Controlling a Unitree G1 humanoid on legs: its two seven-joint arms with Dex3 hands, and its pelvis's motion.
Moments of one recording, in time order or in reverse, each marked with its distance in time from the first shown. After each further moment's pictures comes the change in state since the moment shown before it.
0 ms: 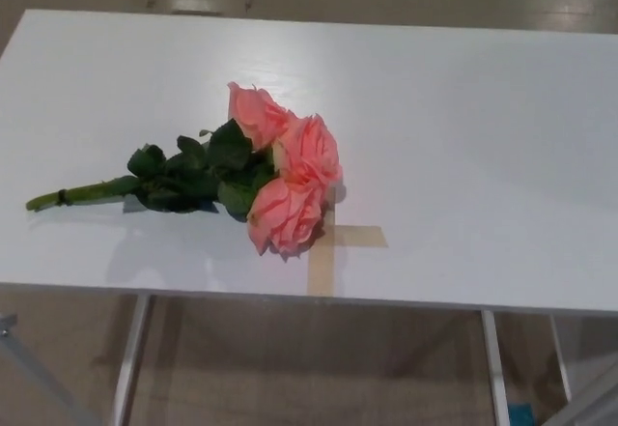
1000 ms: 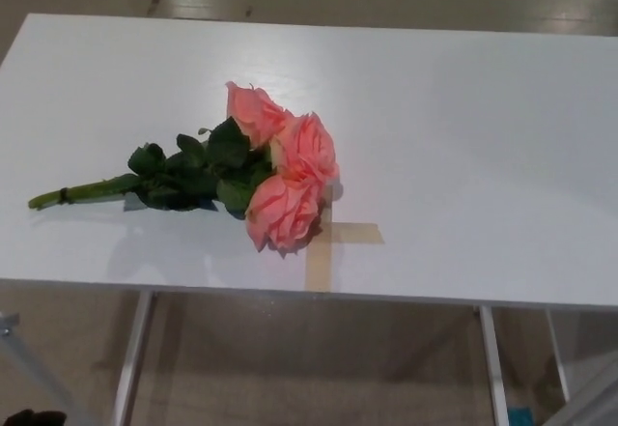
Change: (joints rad) left_arm 0.242 0.068 0.072 -0.517 -0.053 -0.129 -0.314; right_arm 0.004 -0.005 -0.002 0.009 -0.001 -0.018 0.001
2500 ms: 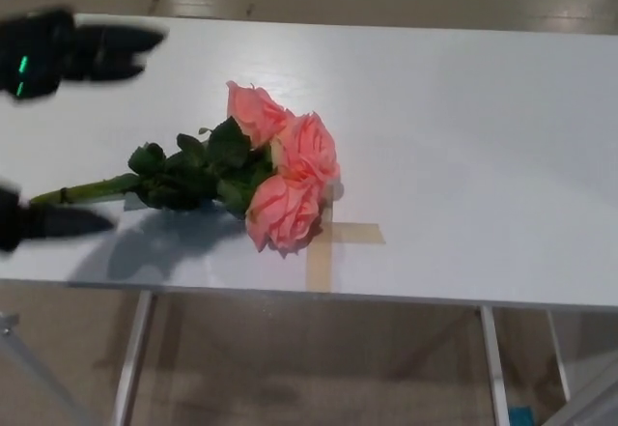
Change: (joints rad) left_arm -0.326 0.255 0.222 -1.046 -0.438 0.100 -0.261; right_arm -0.007 -0.001 0.024 0.001 -0.016 0.002 0.002
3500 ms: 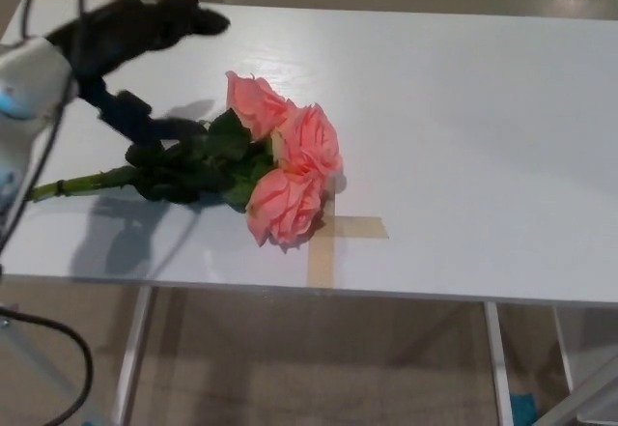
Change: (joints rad) left_arm -0.601 -0.149 -0.621 0.799 0.520 0.132 0.086; right_arm -0.011 -0.008 0.007 0.001 0.000 0.003 0.017
